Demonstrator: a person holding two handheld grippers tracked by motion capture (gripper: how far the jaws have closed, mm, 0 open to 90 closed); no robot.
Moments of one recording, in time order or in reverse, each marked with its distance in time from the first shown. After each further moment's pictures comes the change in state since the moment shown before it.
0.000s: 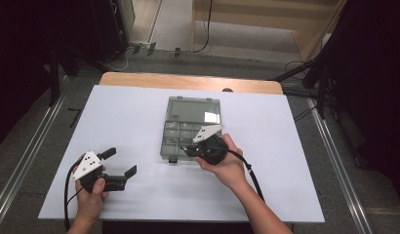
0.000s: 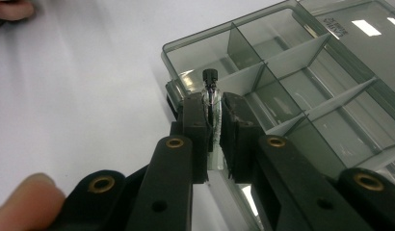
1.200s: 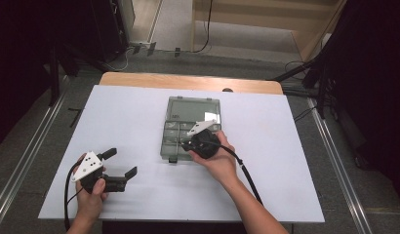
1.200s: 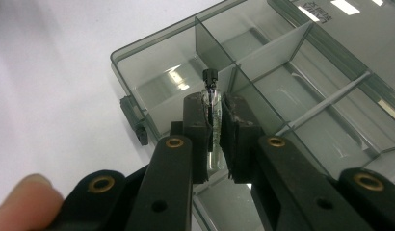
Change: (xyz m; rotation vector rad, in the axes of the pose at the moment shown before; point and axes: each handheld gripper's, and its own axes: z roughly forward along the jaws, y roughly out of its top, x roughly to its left) left arm -0.001 0.000 0.000 -0.001 -0.012 0.016; right arm -0.011 0.008 0.030 0.036 -0.074 0.077
